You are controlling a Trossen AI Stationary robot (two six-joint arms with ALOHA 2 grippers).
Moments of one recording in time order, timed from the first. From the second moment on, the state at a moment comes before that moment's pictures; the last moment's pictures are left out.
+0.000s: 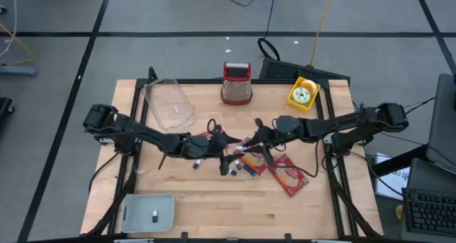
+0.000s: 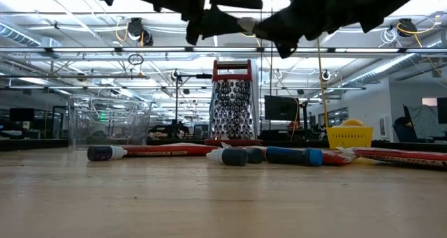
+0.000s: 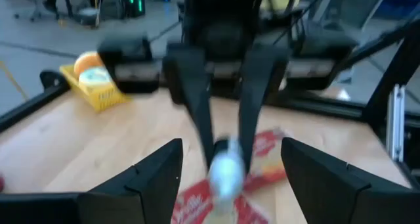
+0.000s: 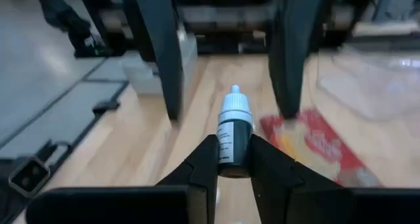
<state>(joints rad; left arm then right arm) -0.22 1.64 0.94 0.50 -0.33 -0.18 0.02 1.32 0.67 0.36 -0.24 0.07</state>
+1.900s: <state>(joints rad) -0.54 1.35 0.94 -0.36 -0.31 -0.88 -0.01 1.31 0.67 0.22 -0.24 0.06</state>
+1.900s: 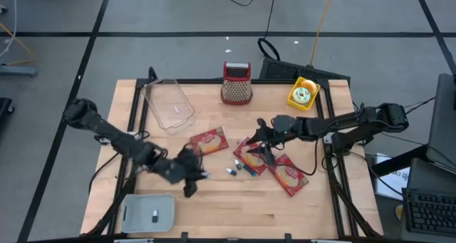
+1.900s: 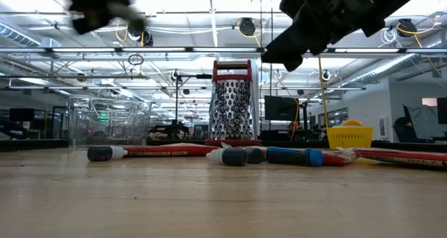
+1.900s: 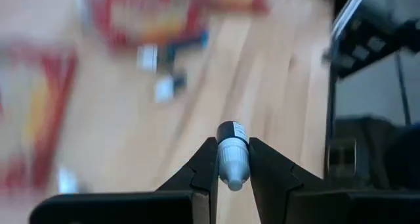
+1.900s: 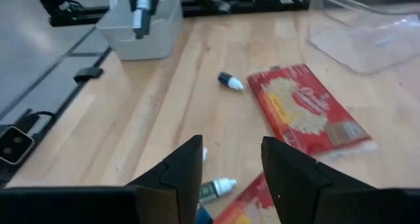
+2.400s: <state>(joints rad) -1.00 1.35 0.94 -0.65 -0.25 -1.87 -0.09 1.31 0.58 0.21 -0.23 0.07</state>
